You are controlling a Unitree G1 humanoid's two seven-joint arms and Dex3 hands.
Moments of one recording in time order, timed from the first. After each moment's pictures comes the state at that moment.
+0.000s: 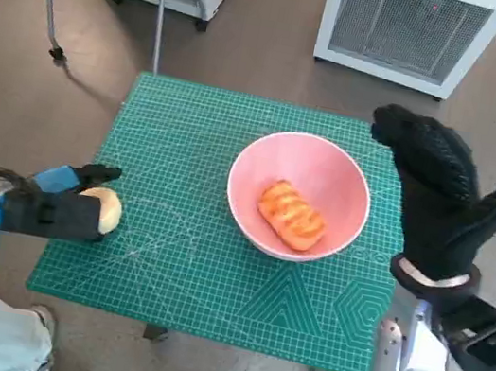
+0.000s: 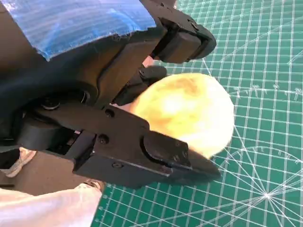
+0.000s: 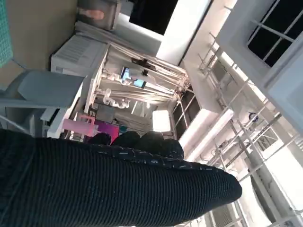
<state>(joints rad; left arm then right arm) -0.45 0.88 -0.27 0.36 0.58 0.13 -0.66 -0.46 -0.08 -0.13 0.06 0.40 -0.43 0.44</state>
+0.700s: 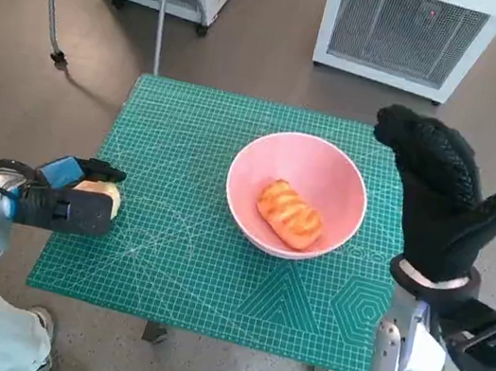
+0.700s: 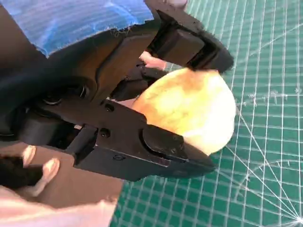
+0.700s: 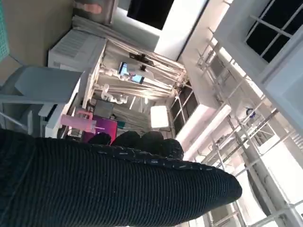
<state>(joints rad) -0.51 0.88 -0.33 0.49 0.63 0.00 -0.57 -0.45 -0.08 -0.13 0.06 0.39 -0.43 0.42</state>
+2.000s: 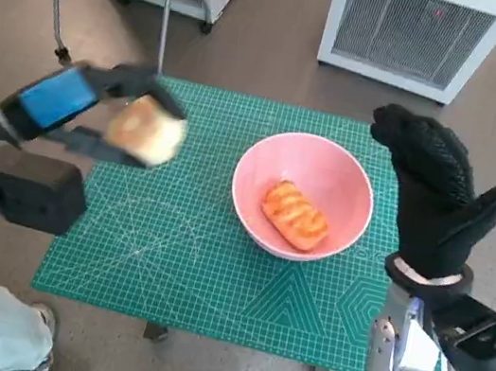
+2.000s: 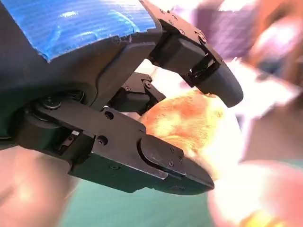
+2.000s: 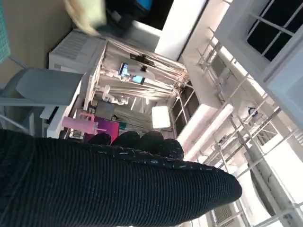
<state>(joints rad) -0.68 0.77 -0.06 0.02 0.39 -0.23 -0.46 -0.47 -0.07 -0.12 0.11 0.39 -0.47 0.41</state>
